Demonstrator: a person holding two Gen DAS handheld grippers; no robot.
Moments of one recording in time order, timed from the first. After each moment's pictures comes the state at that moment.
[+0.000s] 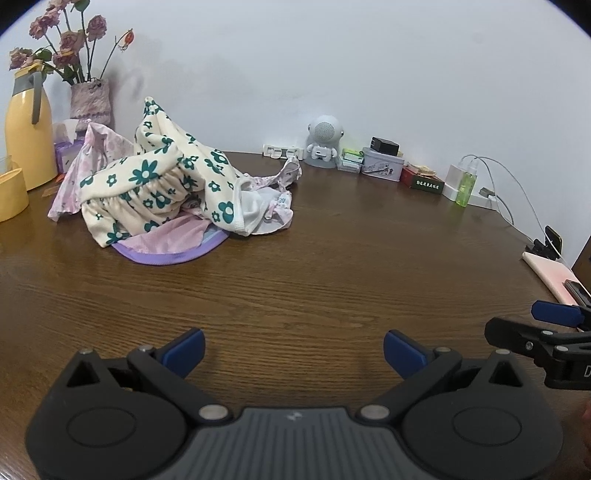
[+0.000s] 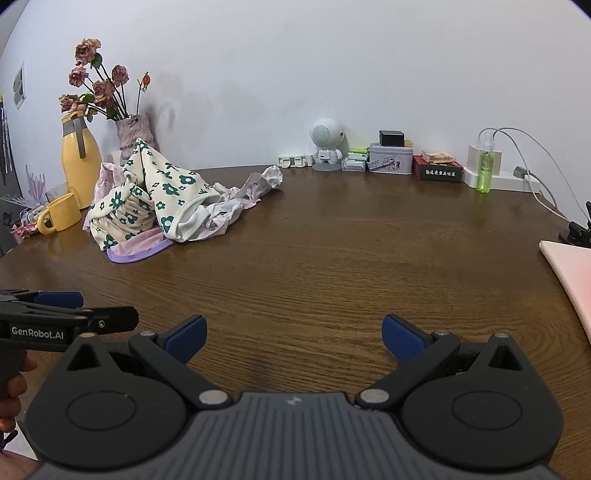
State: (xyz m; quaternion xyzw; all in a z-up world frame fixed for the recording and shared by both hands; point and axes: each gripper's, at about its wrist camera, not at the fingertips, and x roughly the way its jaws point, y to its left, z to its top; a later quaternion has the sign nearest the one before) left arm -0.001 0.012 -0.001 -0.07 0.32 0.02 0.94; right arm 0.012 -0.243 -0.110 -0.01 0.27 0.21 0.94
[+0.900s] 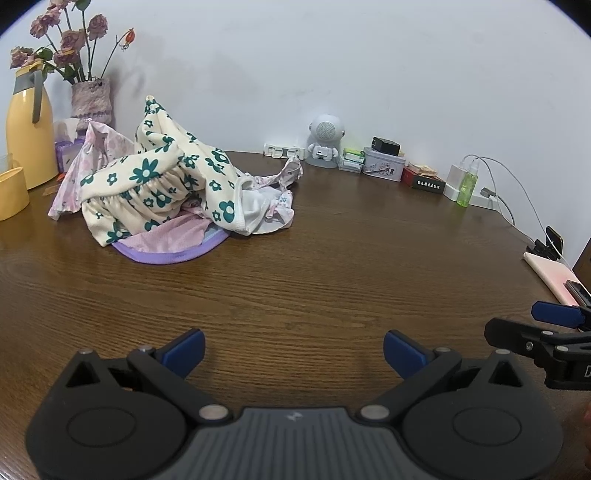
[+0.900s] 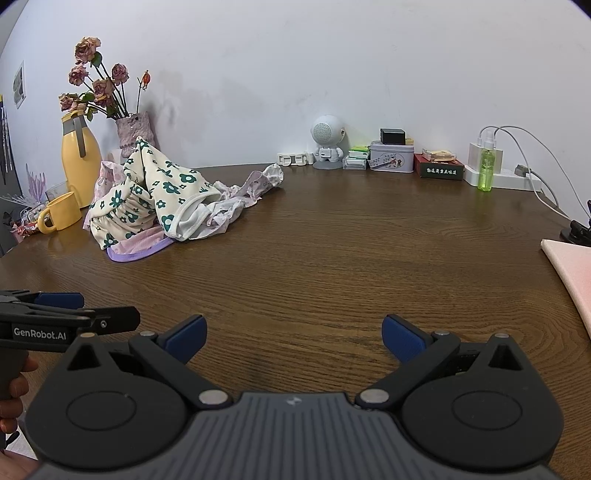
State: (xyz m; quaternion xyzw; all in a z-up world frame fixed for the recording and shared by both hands) left arm 0.000 0.012 -0.003 -0.07 0.32 0.02 0.94; right arm 0.014 -0.241 -0.109 -0.01 0.28 0.21 0.94
